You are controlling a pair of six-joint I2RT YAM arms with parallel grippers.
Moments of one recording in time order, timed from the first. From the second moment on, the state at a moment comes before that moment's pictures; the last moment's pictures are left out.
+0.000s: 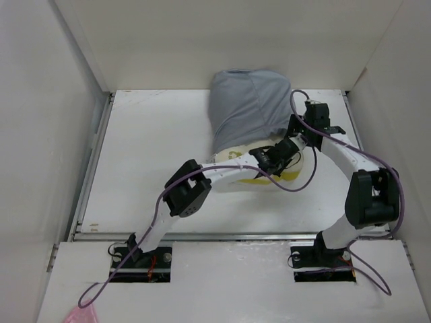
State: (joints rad) left arm -1.07 2.27 1.89 -0.42 -0.28 -0.12; right arm 0.10 1.57 1.15 -0.38 0.00 0.30
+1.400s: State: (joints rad) left arm -0.90 2.08 1.79 -0.47 -0.20 -0.24; right arm 0.22 1.31 0.98 -0.35 -0.20 0.18
